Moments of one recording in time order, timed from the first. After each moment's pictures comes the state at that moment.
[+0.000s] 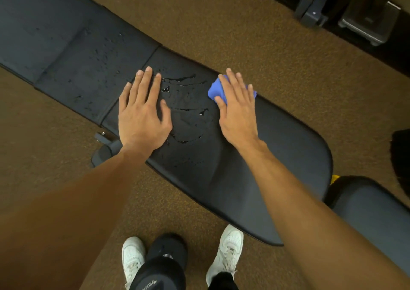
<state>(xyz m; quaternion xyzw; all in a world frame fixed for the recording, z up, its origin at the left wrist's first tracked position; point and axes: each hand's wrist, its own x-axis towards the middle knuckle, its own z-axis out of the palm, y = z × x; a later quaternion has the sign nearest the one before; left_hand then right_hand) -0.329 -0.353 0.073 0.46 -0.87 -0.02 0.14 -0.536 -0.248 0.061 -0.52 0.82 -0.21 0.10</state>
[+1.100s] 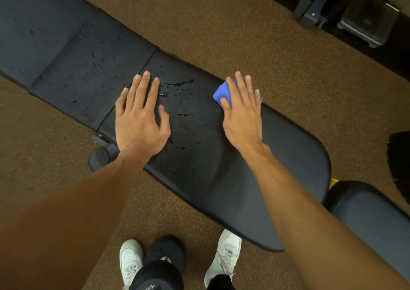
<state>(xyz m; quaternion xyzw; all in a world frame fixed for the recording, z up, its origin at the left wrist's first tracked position) -0.332 -0.353 0.076 0.47 -0.87 -0.02 0.13 -0.548 -0.246 0.062 -0.49 0.85 -0.18 0.10</state>
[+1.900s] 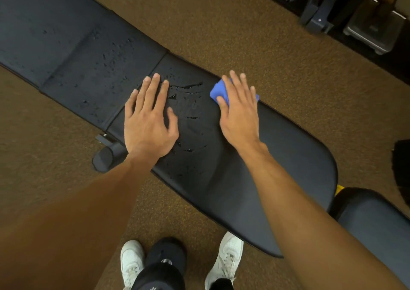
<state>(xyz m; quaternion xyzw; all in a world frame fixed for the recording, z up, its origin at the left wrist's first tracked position) -0.331 -0.353 0.075 0.47 -0.87 -0.02 0.14 -0.534 -0.271 0.063 -0.51 0.83 -0.21 0.09</state>
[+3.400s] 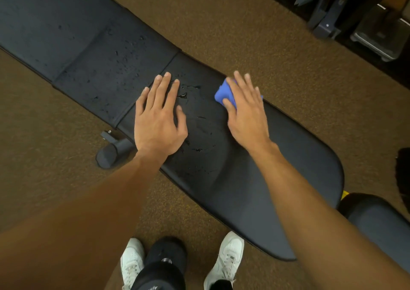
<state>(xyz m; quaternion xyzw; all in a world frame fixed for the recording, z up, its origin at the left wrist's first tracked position) -0.329 -0.354 0.075 0.47 -0.87 -0.03 0.16 -0.534 -0.273 0.067 -0.55 0.80 -0.20 0.11</state>
